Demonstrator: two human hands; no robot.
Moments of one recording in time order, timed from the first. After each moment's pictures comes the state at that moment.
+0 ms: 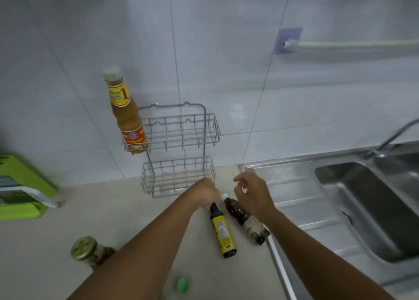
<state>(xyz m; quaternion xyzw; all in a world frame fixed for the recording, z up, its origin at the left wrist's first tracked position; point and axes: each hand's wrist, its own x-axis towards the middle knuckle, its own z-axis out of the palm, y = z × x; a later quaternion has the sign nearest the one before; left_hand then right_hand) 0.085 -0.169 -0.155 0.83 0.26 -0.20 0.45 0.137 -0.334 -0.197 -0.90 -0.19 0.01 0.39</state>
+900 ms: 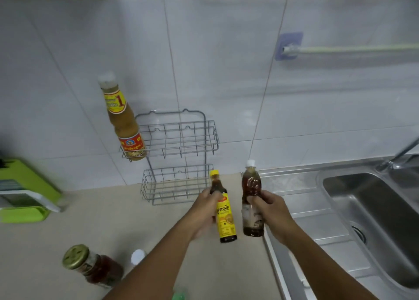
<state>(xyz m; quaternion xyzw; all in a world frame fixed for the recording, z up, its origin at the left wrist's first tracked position) 0.072 -0.203 -0.178 0.59 0.29 -0.10 0.74 0.143 -0.387 -0.198 -0.73 0.01 0.22 0.64</state>
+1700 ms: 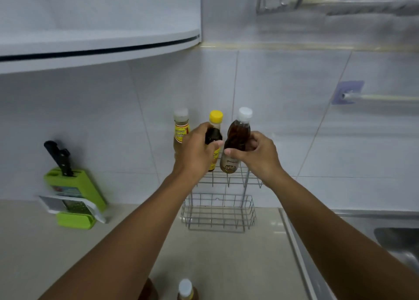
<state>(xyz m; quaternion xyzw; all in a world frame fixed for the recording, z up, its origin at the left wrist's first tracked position) 0.073 -0.058 0.009 0.87 0.19 0.30 0.34 0.188 -0.189 -0.027 -0.76 -0.25 0.05 0.60</state>
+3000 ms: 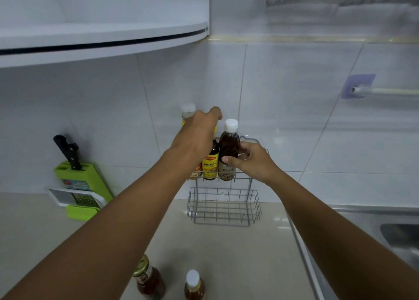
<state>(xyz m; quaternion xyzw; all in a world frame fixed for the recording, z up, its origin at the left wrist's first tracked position) 0.065 -0.039 0.043 0.96 0.16 0.19 0.14 0.187 -0.173 -0.052 -0.80 -0.33 0.14 0.47</state>
